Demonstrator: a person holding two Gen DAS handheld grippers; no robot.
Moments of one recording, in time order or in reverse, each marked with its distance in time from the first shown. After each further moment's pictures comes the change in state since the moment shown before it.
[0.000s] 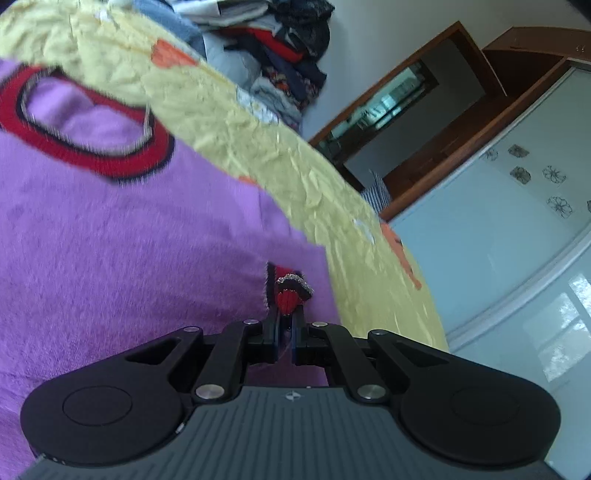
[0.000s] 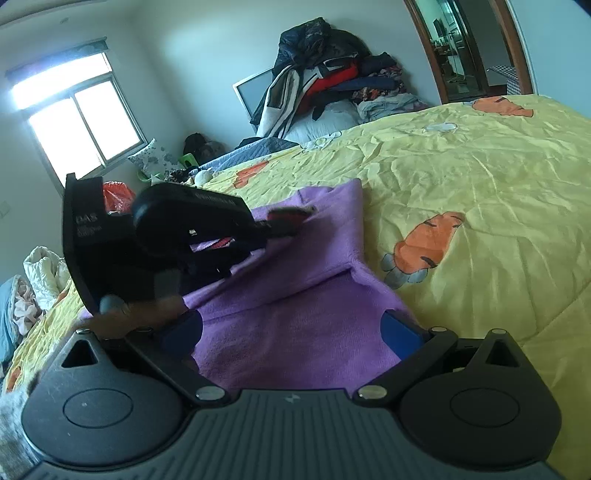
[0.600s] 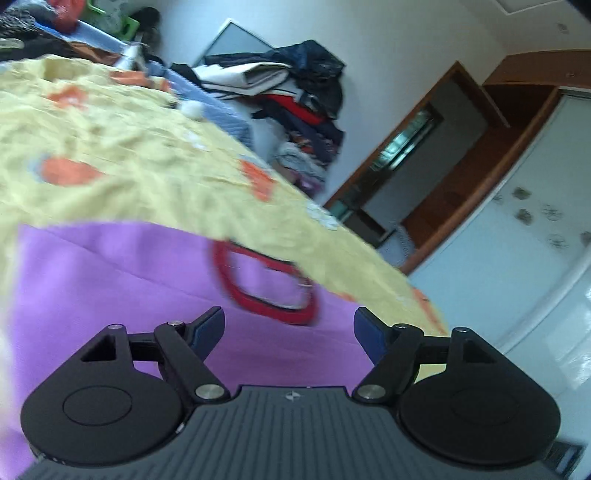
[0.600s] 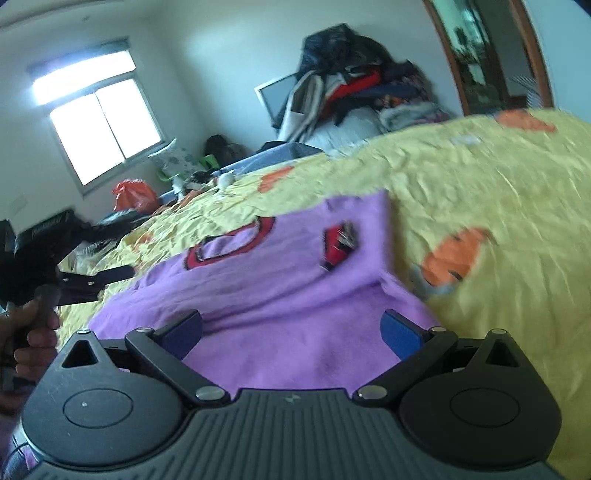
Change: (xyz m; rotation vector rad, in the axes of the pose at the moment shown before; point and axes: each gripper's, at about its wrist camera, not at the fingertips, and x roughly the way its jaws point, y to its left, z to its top) left arm -0.206 0.114 0.087 0.078 -0.155 0.102; right arm 0.002 0.028 0.013 -0.110 -0.013 0.046
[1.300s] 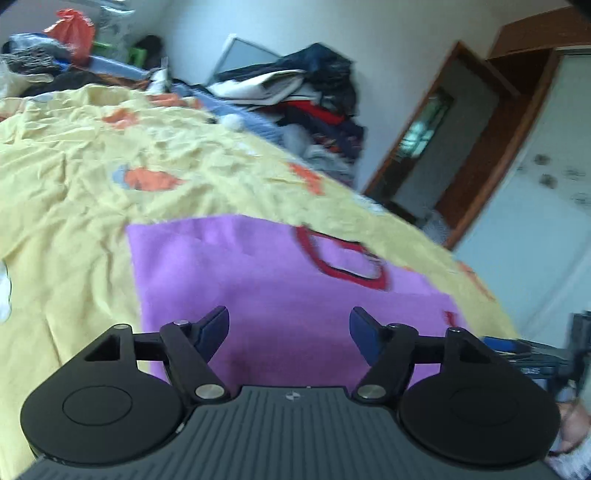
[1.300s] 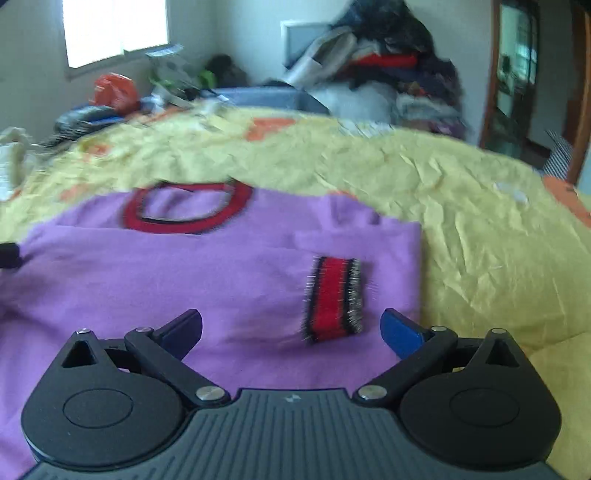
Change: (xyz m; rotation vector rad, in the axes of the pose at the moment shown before) left arm -0.059 0.036 -0.040 0.136 -0.031 0.088; right arm 0.086 0.022 0.039 -0.285 0.192 -0.093
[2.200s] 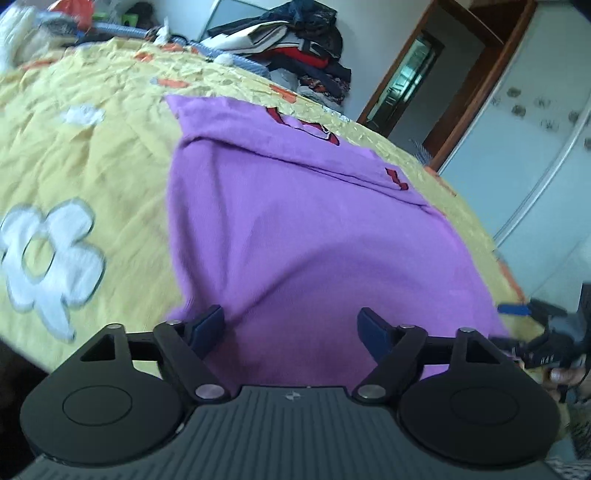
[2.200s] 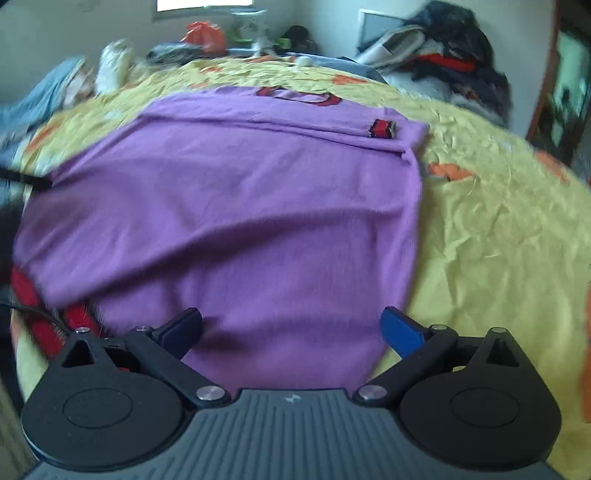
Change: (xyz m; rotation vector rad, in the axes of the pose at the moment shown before) left arm -0.163 -0.035 -0.154 0.021 0.176 0.025; right arm -0.194 0.026 -0.180 -0.230 0.103 0.052
